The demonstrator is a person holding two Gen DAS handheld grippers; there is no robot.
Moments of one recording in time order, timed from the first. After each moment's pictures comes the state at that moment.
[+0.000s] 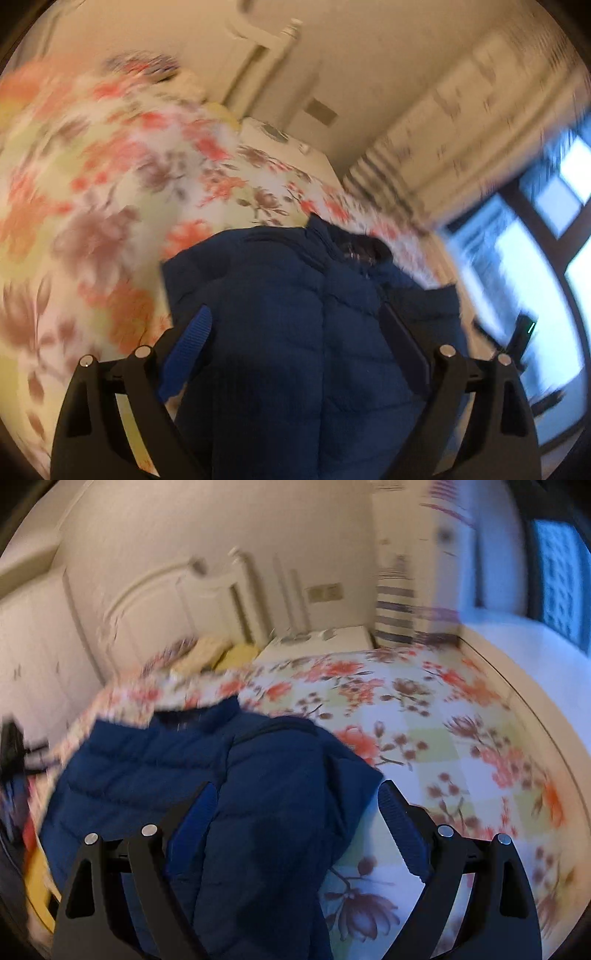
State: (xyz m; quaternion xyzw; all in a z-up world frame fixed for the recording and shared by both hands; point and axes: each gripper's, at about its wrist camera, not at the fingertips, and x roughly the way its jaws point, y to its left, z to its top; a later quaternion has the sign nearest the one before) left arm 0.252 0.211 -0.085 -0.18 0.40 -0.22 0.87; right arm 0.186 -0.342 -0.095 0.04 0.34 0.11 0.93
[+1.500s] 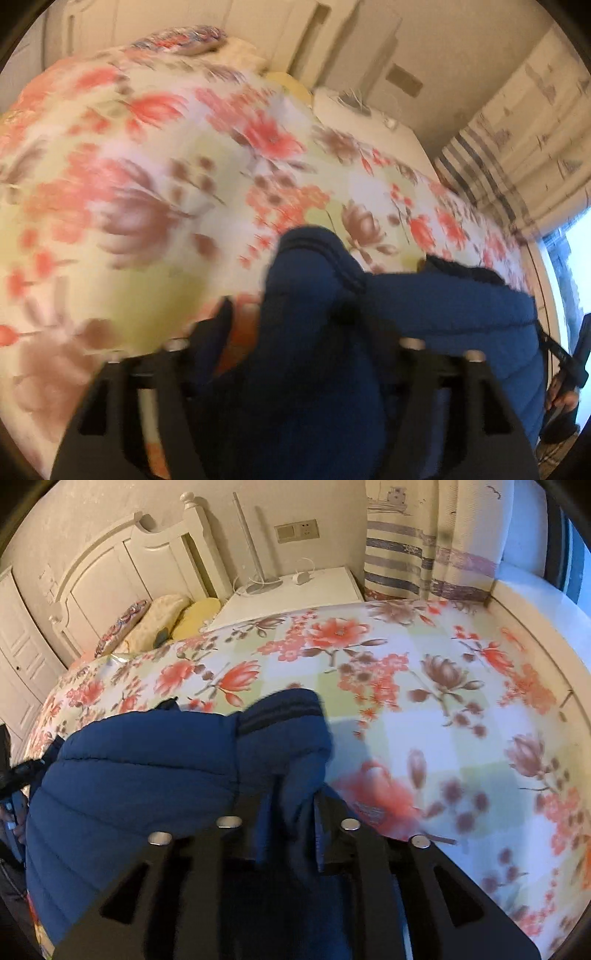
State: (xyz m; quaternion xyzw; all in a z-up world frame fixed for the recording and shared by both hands) left arm 0.397 0.200 -0.123 -0.16 0.47 -0.08 0.87; right arm 0.317 -0.341 -0.115 0.09 0.44 0.05 0.89
